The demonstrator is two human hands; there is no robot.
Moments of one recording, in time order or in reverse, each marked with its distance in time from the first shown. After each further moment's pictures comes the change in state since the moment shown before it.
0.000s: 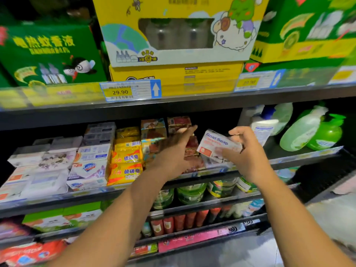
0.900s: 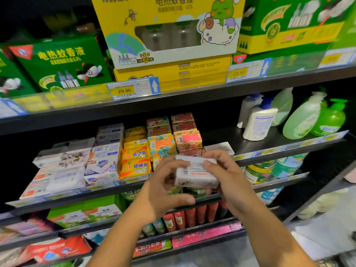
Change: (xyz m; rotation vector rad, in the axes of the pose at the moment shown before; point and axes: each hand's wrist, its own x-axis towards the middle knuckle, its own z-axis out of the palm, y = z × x) left_hand -0.127 -0.008 0.001 -0.768 0.073 0.105; right_hand -0.093 -0.025 0.052 0.504 -0.113 0.292
